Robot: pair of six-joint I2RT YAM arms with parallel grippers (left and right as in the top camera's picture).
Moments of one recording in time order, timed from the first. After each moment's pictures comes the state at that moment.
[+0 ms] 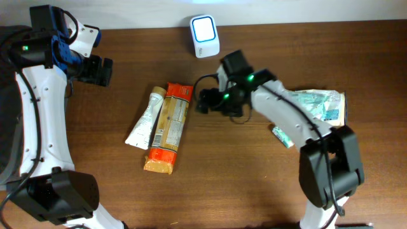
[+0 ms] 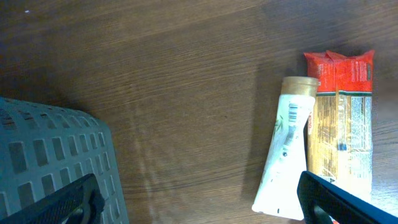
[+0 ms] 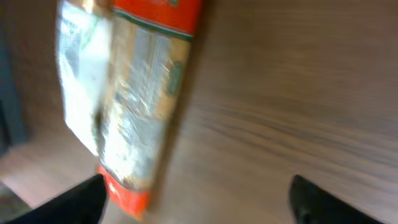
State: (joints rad) left arm 0.15 1.85 1.99 -1.24 0.06 0.38; right arm 0.45 1.94 1.49 -0.72 -0.43 0.50
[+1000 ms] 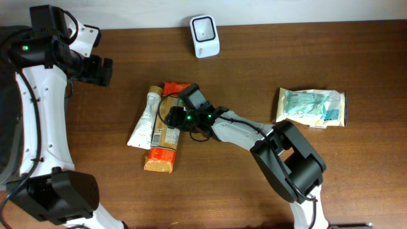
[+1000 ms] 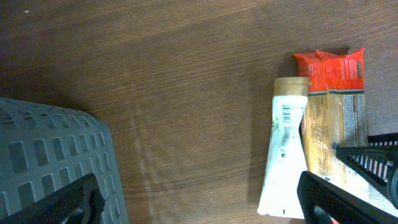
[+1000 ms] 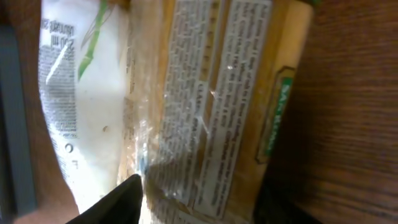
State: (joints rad) left arm 0.15 1.85 1.99 -1.24 0.06 0.38; right arm 0.69 2.13 1.33 -0.09 -0.27 0.87
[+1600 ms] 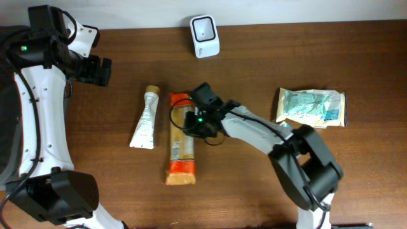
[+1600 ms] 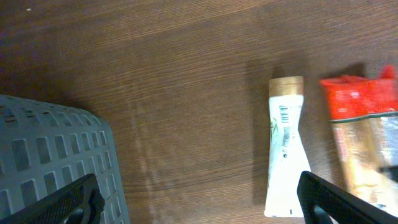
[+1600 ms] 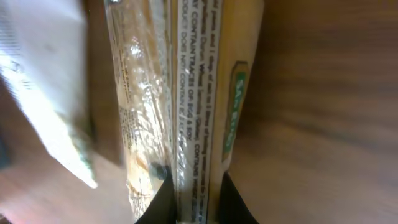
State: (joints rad) left arm 0.16 1.85 1.99 -1.24 0.06 0.38; right arm 0.63 2.01 1.32 -0.47 -0.33 0.76
